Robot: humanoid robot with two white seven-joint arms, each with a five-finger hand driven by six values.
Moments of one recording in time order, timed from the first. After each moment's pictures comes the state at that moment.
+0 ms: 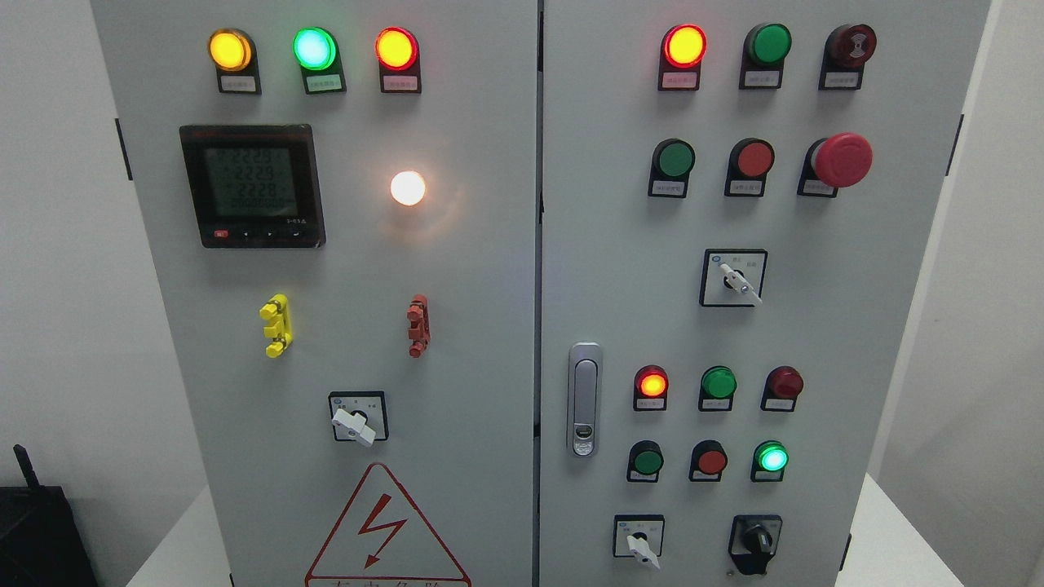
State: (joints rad) left arm -0.05 -0.08 0.07 0.11 -0.08 -0.10 -0.12; right arm 0.34 0.05 -0.01 -1.98 -0.14 -0.14 0.08
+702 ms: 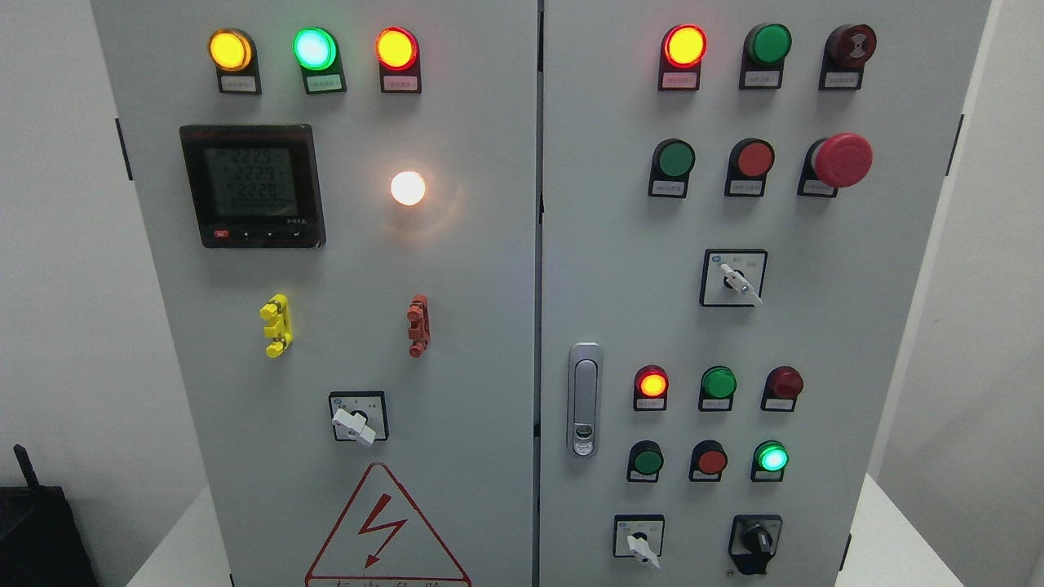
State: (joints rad) left arm -0.05 -0.08 0.07 0.11 -0.08 -0.09 -0.12; right arm 0.37 0.05 0.00 -2.00 -0.14 -0.15 0.08
